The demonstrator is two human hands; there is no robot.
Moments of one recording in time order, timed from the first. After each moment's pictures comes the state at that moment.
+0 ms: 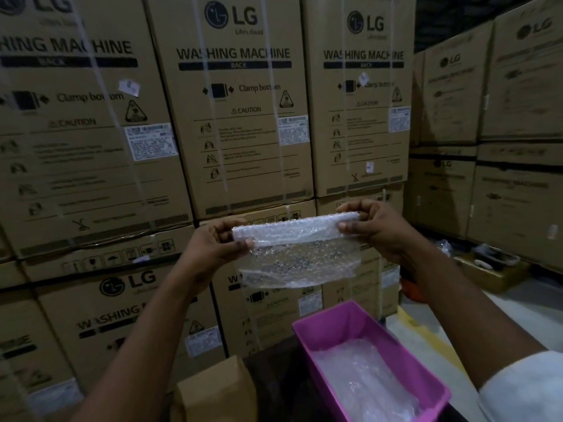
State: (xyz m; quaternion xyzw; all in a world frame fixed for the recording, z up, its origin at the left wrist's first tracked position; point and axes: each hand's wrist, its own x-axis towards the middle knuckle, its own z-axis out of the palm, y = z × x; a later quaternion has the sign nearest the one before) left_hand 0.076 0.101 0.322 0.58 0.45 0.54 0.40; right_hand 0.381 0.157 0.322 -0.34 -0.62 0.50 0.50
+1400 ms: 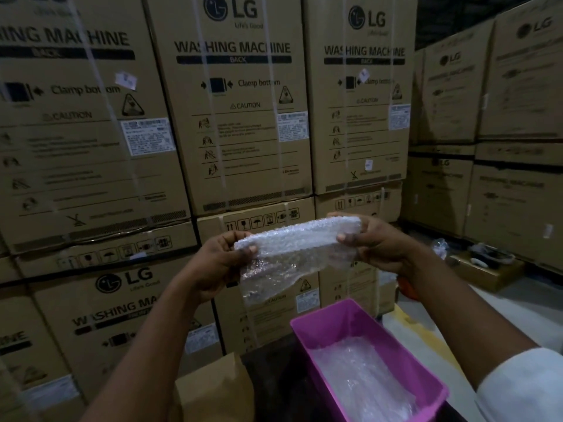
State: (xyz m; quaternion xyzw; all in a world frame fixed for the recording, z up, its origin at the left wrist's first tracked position) left_hand 0.082 0.101 0.305 0.54 0.43 0.51 0.51; right_hand 0.385 0.171 0.297 -0.25 -0.56 0.67 0.42
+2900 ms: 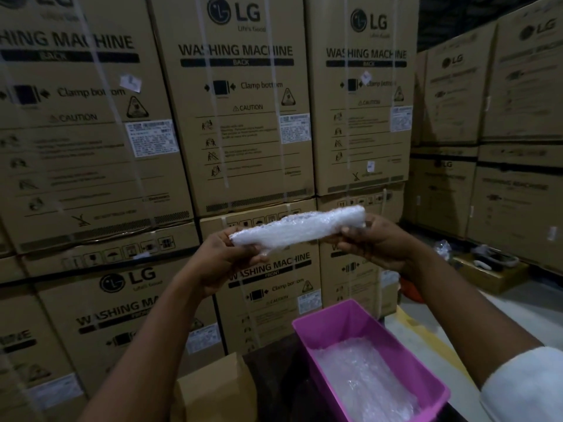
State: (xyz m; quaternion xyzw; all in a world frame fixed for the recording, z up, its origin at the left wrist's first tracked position) left_hand 0.086 0.094 0.317 0.52 0.42 0.52 0.53; right_hand 0.385 0.162 0.305 -0.20 -0.56 0.69 0.42
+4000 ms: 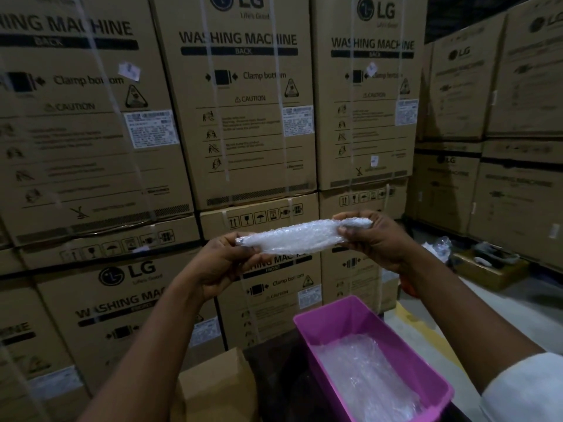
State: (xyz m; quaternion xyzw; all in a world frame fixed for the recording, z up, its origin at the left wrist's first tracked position) left_hand 0.075 0.106 0.301 0.44 0.38 0.52 0.62; right_hand 0.371 0.176 0.291 -0.27 -0.59 0.59 0.49
